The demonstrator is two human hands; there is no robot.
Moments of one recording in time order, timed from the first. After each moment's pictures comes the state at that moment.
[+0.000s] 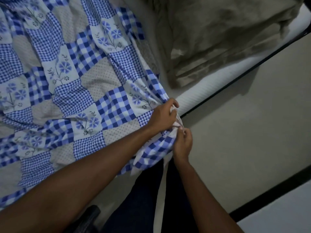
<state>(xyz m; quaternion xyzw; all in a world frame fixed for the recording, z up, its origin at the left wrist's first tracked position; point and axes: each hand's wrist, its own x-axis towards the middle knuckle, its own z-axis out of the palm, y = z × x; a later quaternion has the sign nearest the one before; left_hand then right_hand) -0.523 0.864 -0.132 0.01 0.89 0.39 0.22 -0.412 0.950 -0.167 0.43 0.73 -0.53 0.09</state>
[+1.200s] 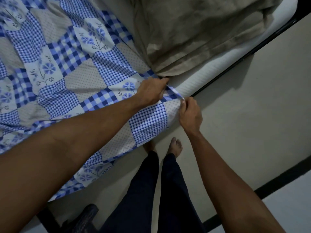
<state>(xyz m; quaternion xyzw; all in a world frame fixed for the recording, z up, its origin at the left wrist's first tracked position) -0.607 0.893 -0.163 0.23 0.96 0.09 0.16 -0.495 1.052 -0.212 0.24 0.89 -0.38 0.10</state>
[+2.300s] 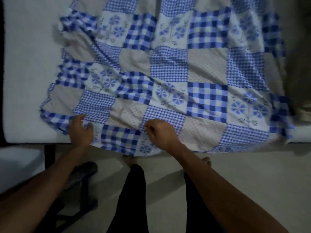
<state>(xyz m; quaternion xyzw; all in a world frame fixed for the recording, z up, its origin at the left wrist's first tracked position) -0.201 0.412 -0.135 -0.56 0.81 0.19 -0.03 -0.386 0.682 -0.153 -0.38 0.78 -0.40 0.29</state>
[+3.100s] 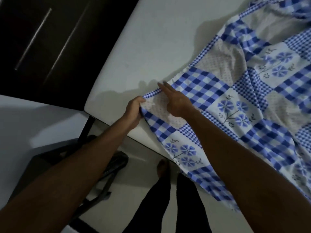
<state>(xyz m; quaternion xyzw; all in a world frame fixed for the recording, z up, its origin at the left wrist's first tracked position) -0.103 0.138 -0.143 -0.64 0.31 0.69 -0.16 -0.284 0.201 -0.154 -0.61 0.70 -0.12 0.36</state>
